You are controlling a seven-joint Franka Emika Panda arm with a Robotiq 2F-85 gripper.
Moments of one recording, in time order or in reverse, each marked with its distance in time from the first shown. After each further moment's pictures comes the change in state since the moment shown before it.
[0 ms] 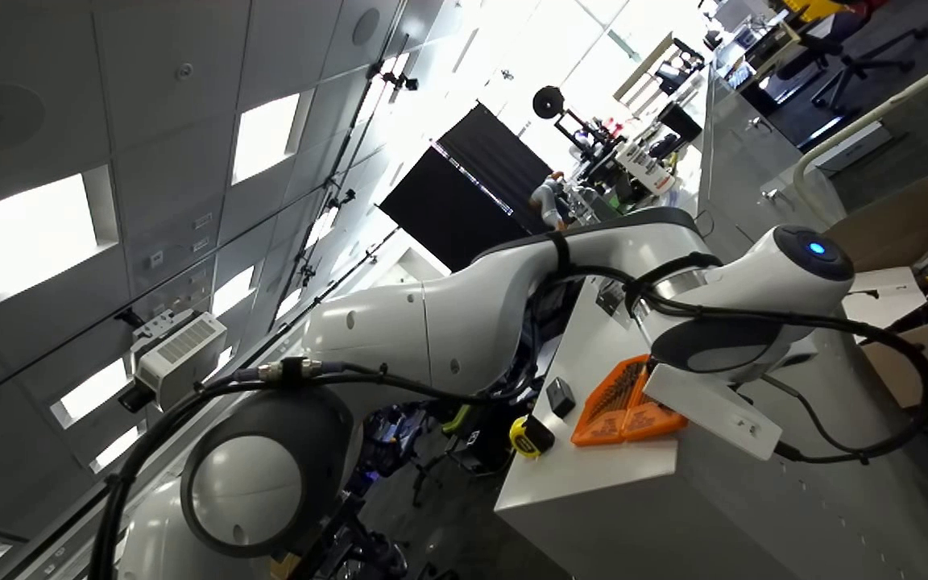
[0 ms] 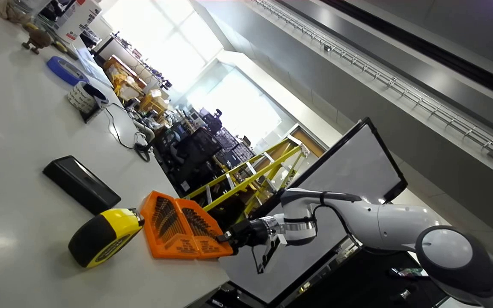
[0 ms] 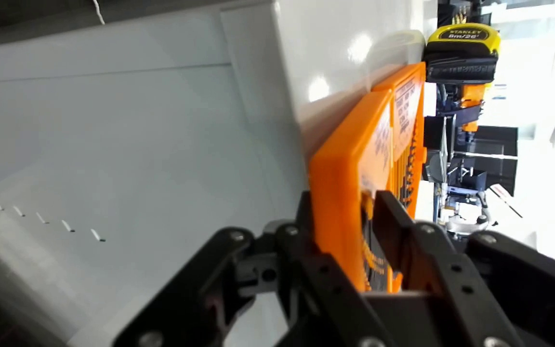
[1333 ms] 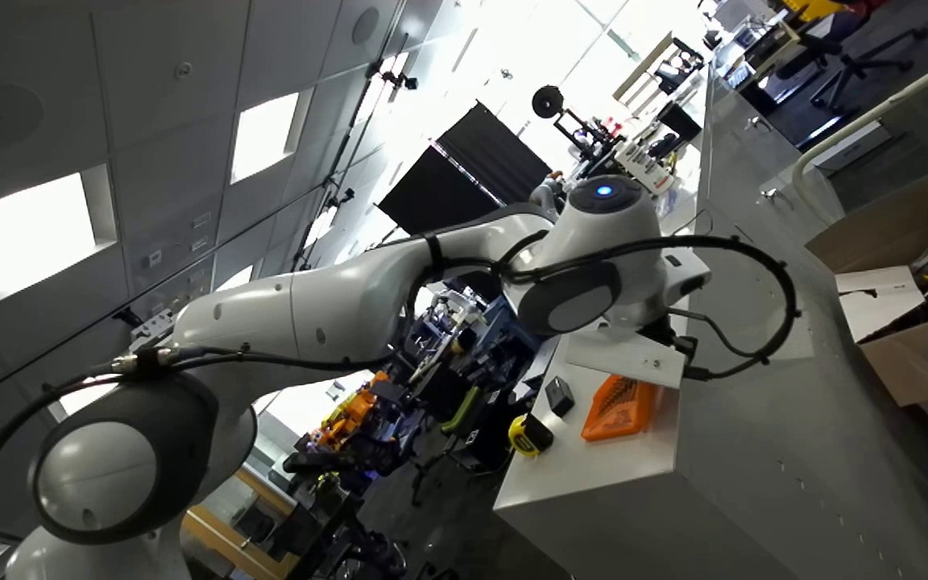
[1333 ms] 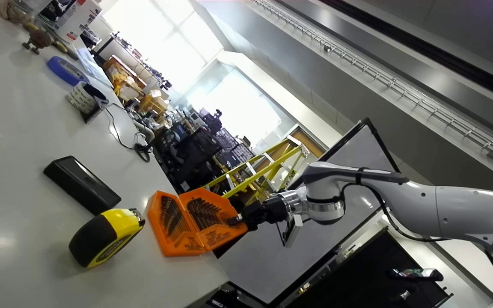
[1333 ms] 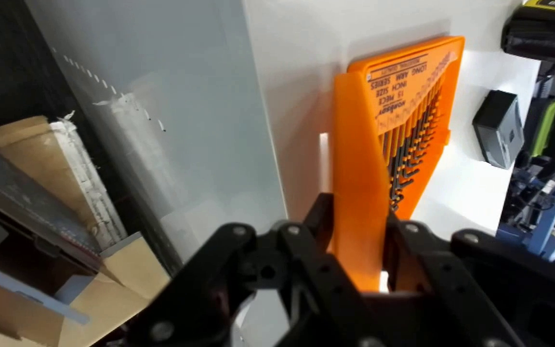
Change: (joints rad) arm 0.124 -0.327 0.005 -0.242 -0.178 0.398 0.045
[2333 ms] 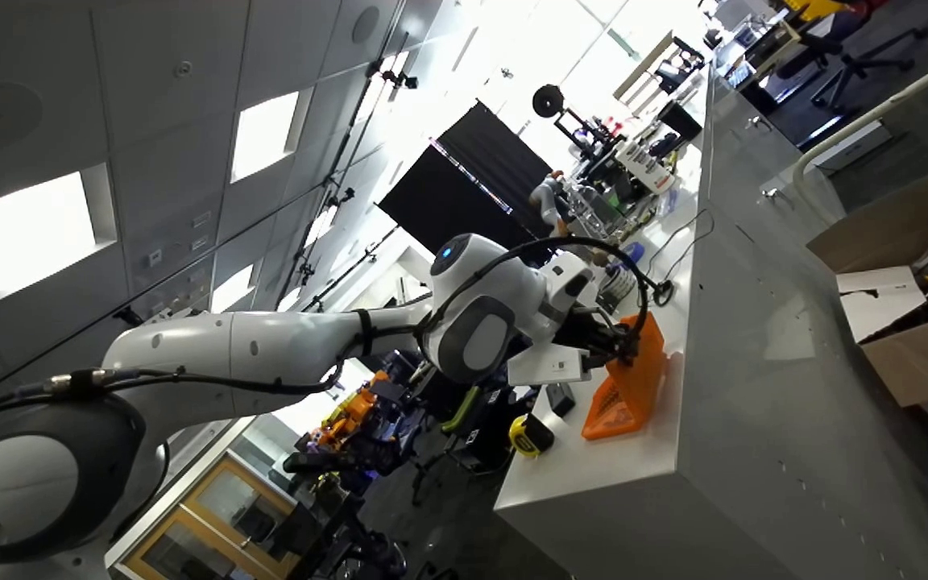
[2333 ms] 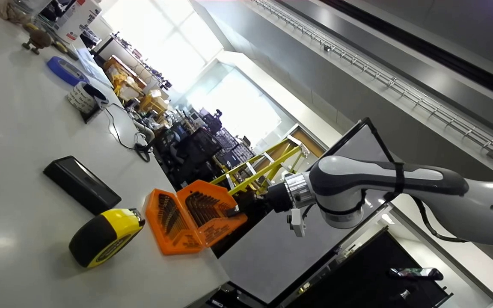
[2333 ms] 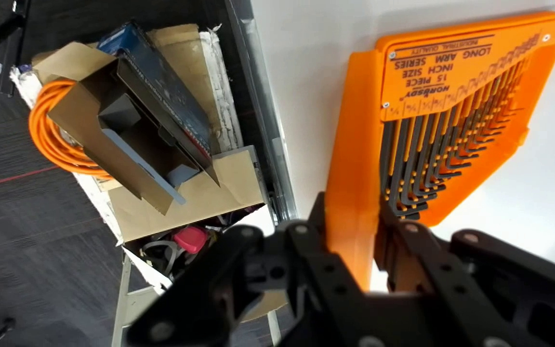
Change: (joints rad) arm 0.103 -0.250 0.141 -0.326 -0.389 0.591 0.314
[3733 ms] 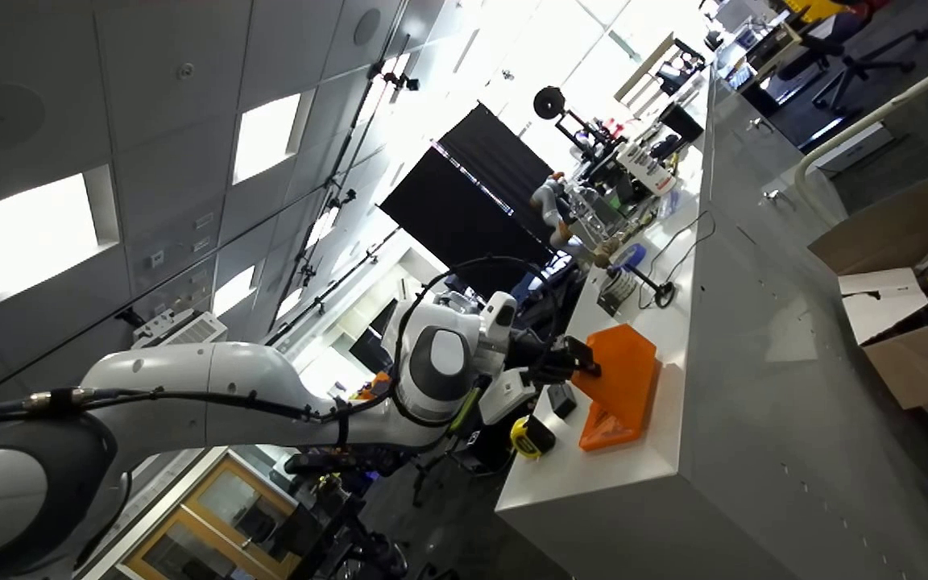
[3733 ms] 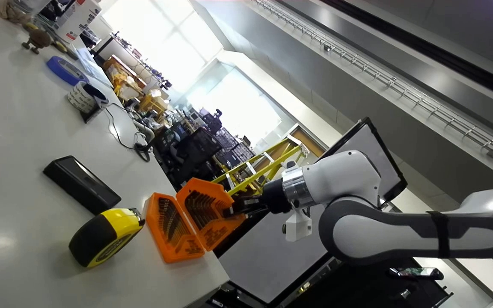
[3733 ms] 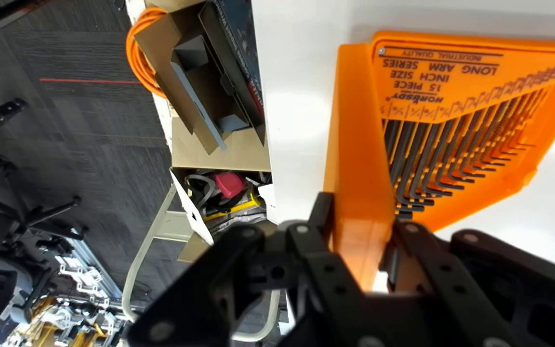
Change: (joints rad) arm 0.119 -0.106 -0.003 -0.176 -0.828 0.218 0.630
